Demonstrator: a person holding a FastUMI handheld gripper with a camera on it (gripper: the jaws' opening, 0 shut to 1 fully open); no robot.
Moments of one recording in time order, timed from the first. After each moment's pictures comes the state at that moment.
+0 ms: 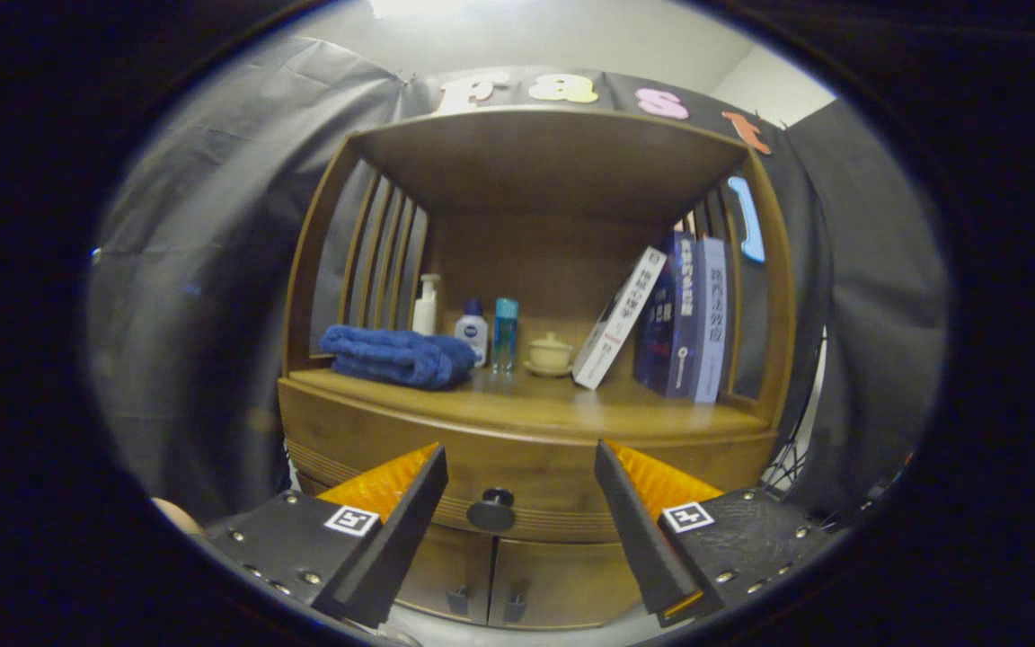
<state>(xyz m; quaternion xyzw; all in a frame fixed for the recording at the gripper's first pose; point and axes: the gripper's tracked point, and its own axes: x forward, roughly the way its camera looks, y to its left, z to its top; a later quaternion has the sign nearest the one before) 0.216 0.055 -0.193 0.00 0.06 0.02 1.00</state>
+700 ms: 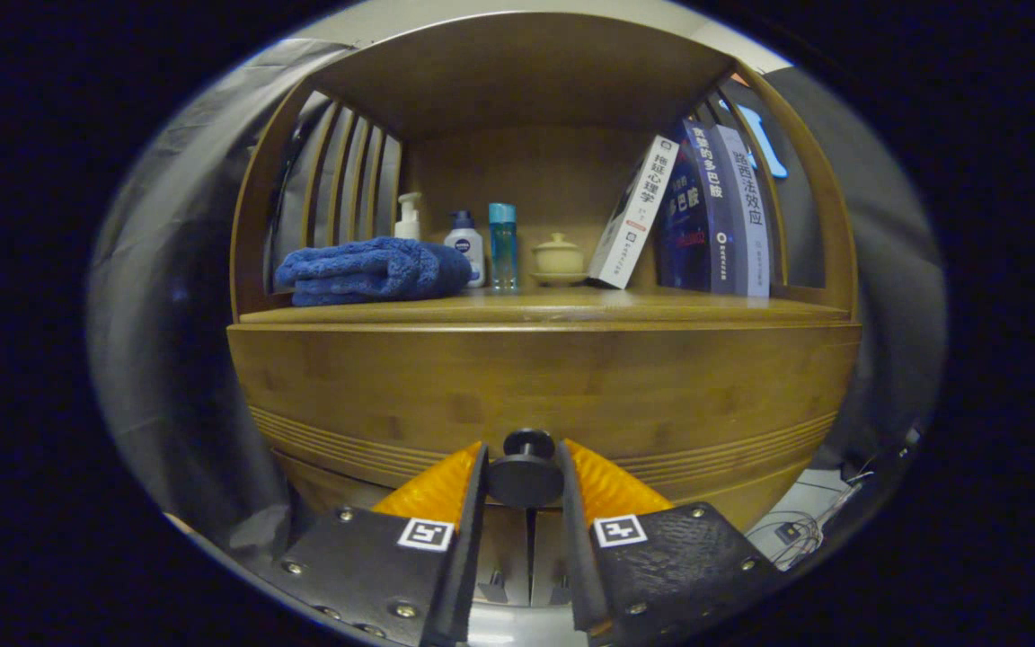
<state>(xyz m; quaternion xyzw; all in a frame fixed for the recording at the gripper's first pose) 0.258 0.077 -0.275 0.05 0.15 0.00 0.99</state>
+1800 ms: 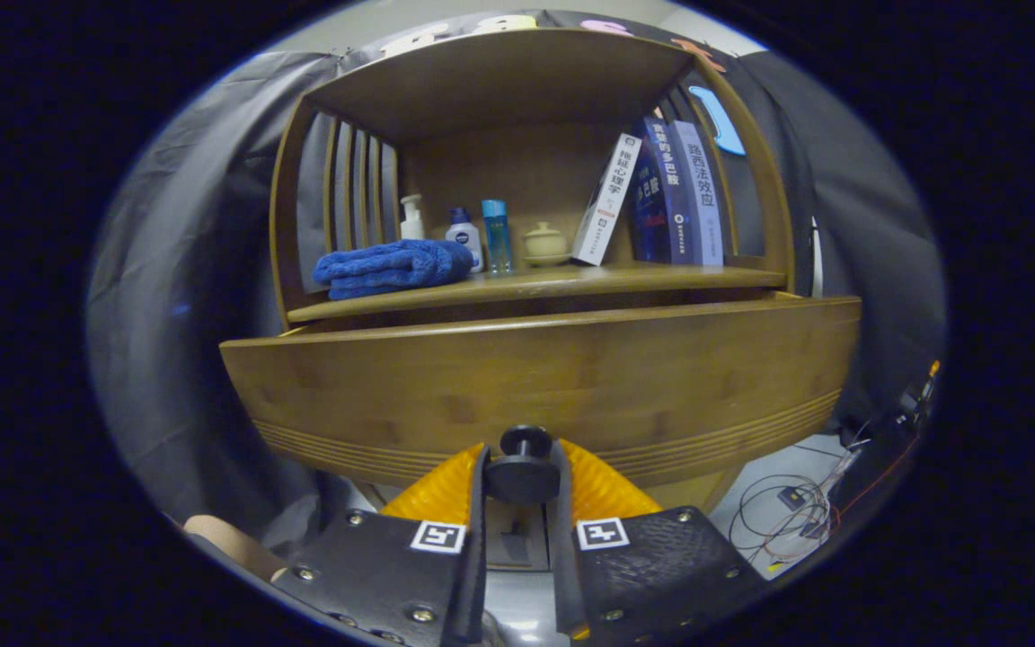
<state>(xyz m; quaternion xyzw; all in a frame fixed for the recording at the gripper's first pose) 0.156 0.076 -0.263 0.08 0.19 0.00 0.98</state>
